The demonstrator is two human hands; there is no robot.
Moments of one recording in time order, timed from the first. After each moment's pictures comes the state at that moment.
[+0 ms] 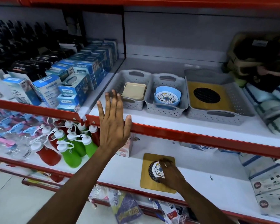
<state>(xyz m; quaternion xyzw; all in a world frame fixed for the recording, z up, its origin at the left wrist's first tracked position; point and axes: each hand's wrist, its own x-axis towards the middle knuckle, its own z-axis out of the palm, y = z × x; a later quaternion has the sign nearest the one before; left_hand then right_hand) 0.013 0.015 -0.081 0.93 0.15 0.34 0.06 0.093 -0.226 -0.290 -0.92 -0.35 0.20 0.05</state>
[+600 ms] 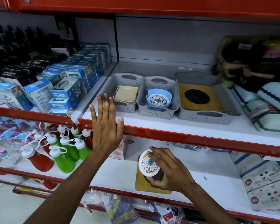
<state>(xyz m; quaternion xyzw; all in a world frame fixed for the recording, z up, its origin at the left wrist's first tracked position) 0.011 0.015 -0.082 0.93 0.15 0.34 0.06 0.051 -0.241 -0.152 -0.79 -0.53 -0.15 0.26</state>
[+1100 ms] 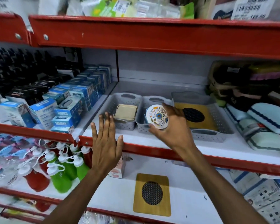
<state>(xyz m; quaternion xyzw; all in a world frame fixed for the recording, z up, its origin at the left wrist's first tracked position) 0.010 0.015 -0.083 0.93 0.14 0.33 0.06 0.111 -0.189 0.016 -0.89 -0.28 -0.14 0.32</state>
